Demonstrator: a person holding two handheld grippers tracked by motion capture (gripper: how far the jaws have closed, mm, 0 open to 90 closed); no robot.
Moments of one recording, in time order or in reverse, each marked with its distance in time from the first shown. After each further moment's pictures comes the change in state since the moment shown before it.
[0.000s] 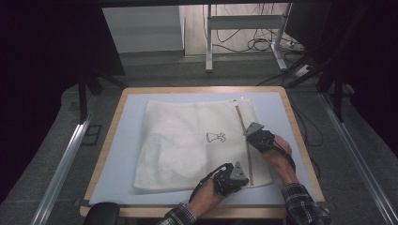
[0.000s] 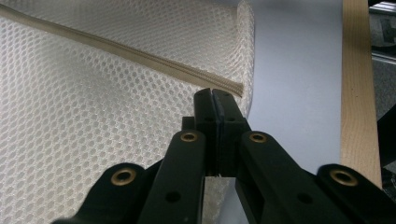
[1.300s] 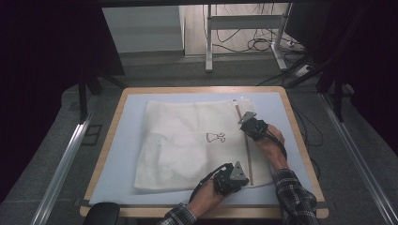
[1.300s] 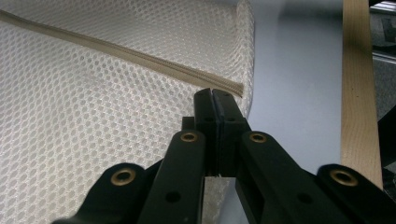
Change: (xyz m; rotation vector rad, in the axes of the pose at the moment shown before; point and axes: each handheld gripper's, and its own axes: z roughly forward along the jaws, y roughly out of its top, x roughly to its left) left arm 0.000 0.000 0.000 0.001 0.005 0.006; right arm -0.021 0.026 0.034 0.031 -0.013 0.024
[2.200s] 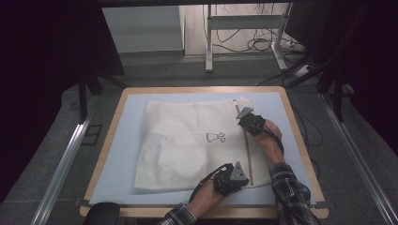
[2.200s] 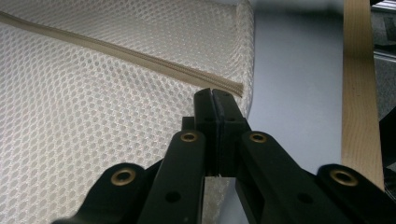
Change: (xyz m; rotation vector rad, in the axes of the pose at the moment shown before) left arm 0.000 0.000 0.000 0.000 0.002 0.001; right arm -0.010 0.011 0.016 0.011 -0.026 -0.005
